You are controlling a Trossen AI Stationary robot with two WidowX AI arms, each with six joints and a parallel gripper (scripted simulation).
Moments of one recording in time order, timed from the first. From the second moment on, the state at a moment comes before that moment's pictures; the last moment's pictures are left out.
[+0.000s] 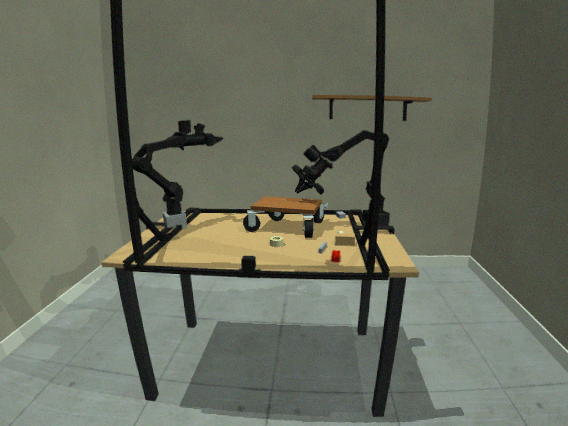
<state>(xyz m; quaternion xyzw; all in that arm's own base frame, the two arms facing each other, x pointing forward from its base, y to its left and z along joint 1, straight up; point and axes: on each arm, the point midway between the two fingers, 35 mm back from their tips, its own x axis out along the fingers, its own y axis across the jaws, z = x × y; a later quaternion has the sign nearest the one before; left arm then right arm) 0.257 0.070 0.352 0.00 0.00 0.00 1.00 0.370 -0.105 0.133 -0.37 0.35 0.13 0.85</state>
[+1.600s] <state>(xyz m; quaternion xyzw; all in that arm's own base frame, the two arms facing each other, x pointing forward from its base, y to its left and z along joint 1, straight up) 0.158 0.041 0.381 0.00 0.00 0.00 1.00 0.241 -0.145 0.110 -0.21 0.67 0.21 0.68</state>
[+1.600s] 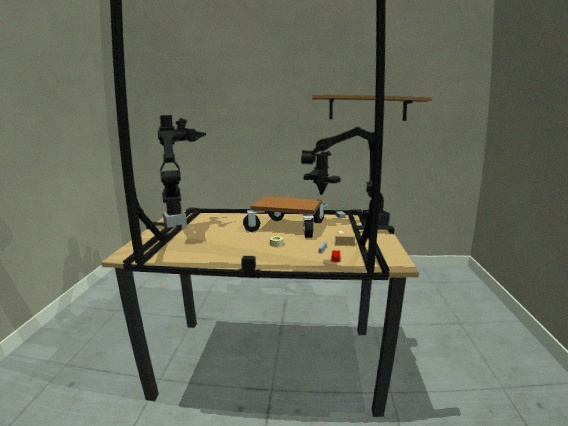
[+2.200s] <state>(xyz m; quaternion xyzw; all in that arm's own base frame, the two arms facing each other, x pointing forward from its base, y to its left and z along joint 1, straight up) 0.158 0.041 0.381 0.00 0.00 0.00 1.00 0.242 -0.146 0.096 -0.21 0.67 0.21 0.68</state>
